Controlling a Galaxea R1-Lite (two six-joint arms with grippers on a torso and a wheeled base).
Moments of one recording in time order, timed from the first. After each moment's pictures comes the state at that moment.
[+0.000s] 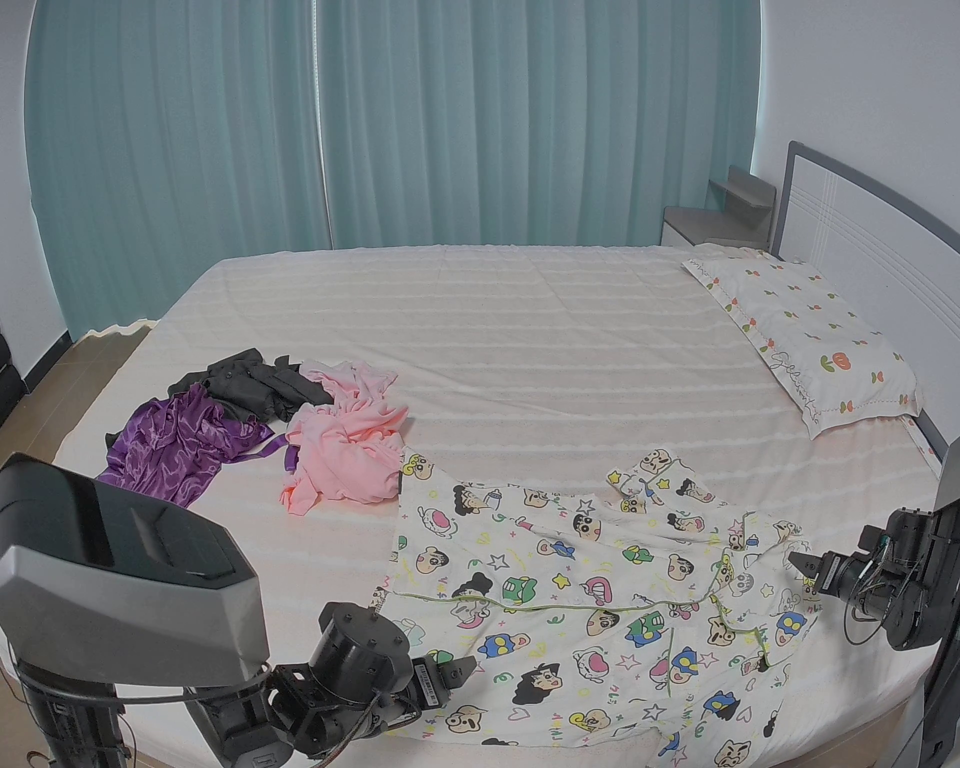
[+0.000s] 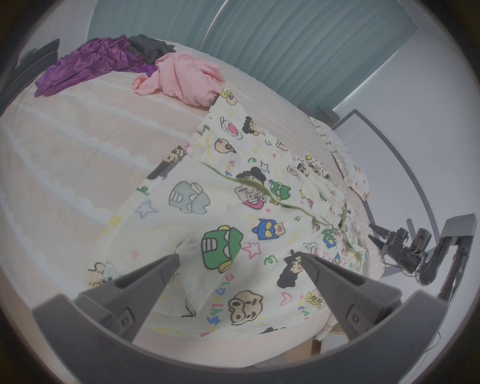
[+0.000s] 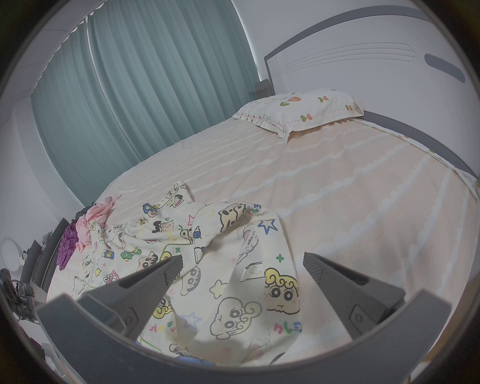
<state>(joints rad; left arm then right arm) -0.77 2.19 -0.34 -1.09 0.16 -0.90 -0.32 2.28 -0.15 -1.55 0.25 0.18</state>
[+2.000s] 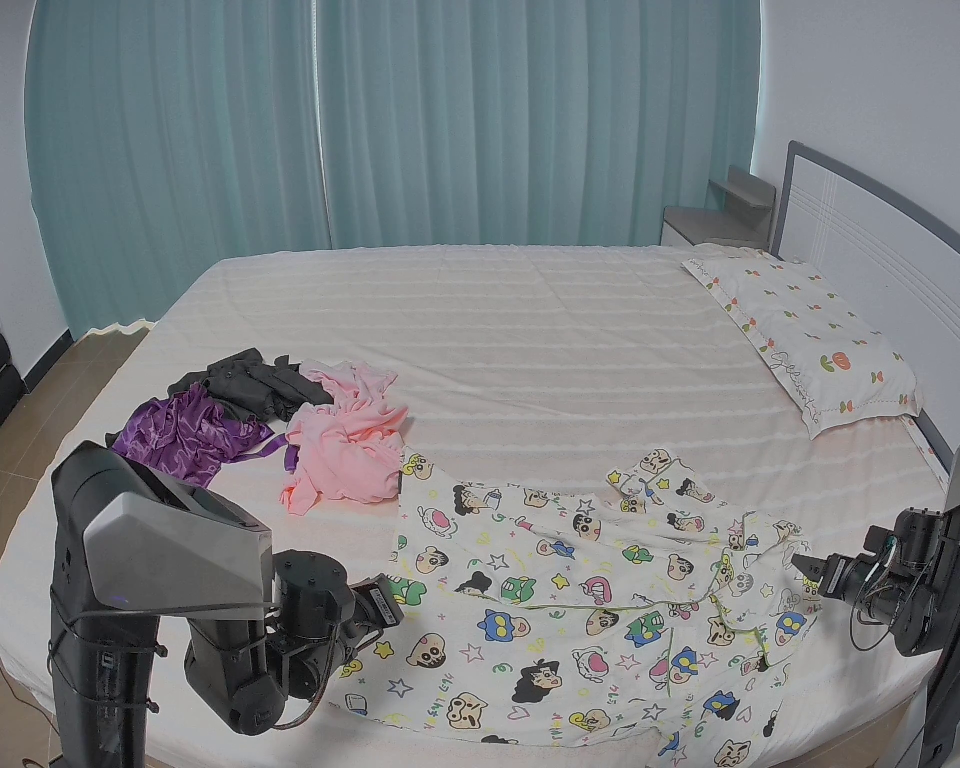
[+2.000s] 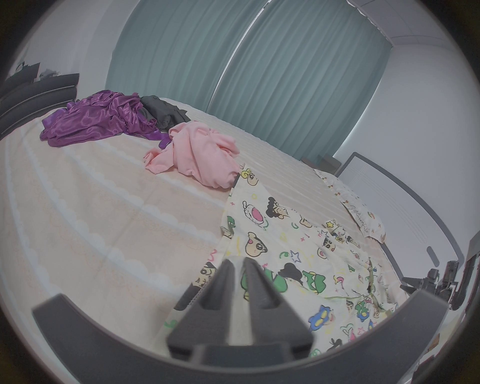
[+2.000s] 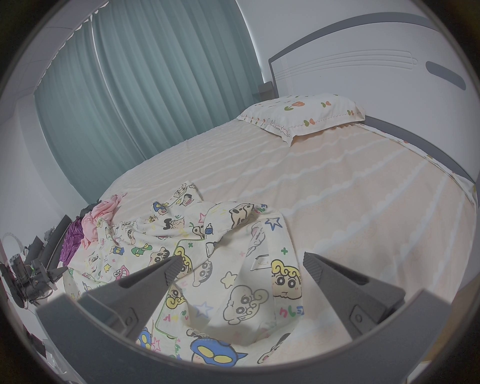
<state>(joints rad) -0.53 2.37 -0.39 -1.51 0.28 -0.65 -0.31 2.20 -0.08 -1.55 0.25 0.17</state>
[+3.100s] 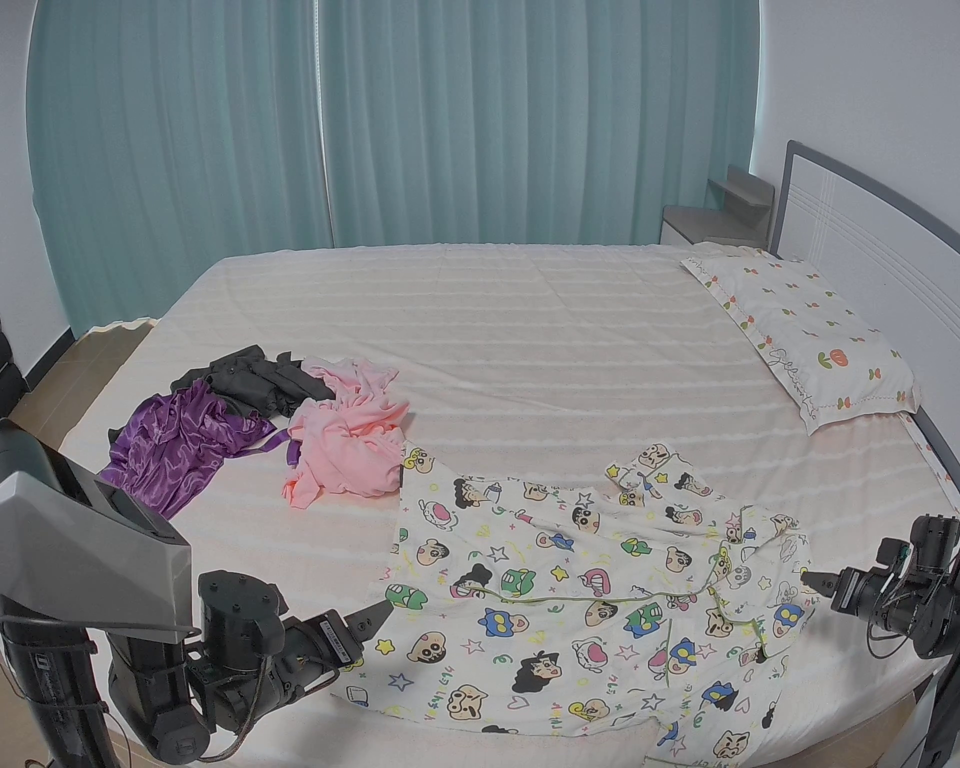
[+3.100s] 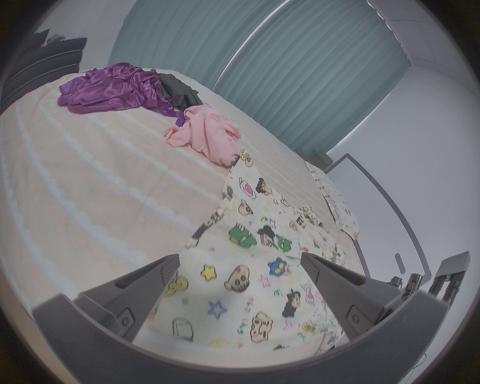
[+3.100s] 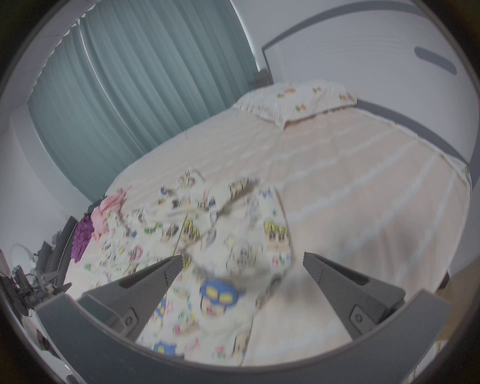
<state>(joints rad) -0.54 2.15 -0.06 -1.55 0.12 -0.81 -0.36 2.06 -0.02 -1.31 0.34 0.14</state>
